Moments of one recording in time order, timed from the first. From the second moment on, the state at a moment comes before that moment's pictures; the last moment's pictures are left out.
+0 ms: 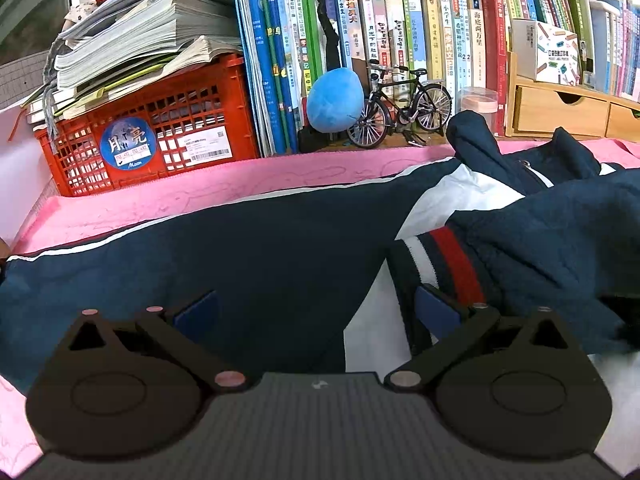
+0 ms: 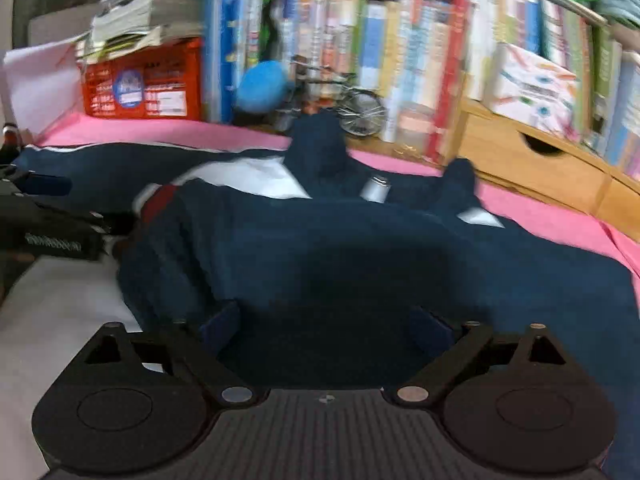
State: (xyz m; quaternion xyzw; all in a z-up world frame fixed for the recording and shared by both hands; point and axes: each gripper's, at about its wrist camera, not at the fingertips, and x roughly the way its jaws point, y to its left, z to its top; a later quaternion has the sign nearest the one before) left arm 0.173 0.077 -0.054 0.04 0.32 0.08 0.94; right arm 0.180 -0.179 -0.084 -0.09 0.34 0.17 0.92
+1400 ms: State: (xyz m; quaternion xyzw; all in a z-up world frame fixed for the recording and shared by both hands) left arm -0.161 0.004 0.006 -0.02 0.36 0.00 0.93; right arm -0.203 -0.201 -0.035 -0.03 0.34 0.04 0.94
